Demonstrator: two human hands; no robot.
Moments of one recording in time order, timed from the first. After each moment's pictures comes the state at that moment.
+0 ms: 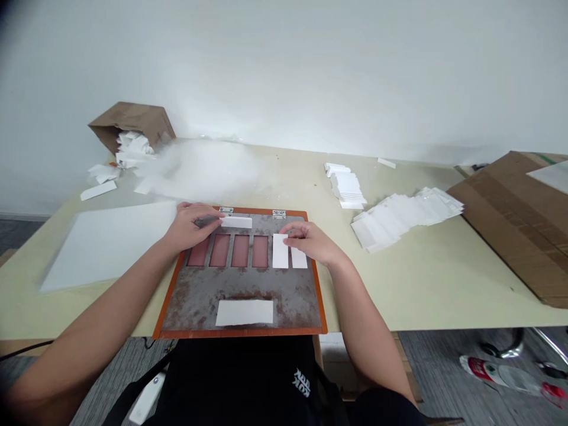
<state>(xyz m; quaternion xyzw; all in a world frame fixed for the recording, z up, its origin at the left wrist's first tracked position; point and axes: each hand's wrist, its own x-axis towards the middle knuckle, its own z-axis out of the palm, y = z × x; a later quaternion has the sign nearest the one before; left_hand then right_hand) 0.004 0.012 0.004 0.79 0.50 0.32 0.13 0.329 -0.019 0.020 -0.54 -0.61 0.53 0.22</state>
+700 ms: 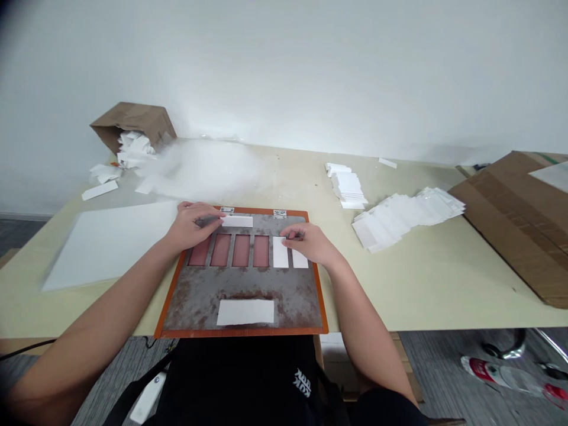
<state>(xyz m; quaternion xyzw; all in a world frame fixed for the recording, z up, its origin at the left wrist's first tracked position) 0.004 0.012 0.005 0.79 0.51 0.31 0.12 0.323 -0.020 0.013 -0.59 -0.66 0.42 0.23</state>
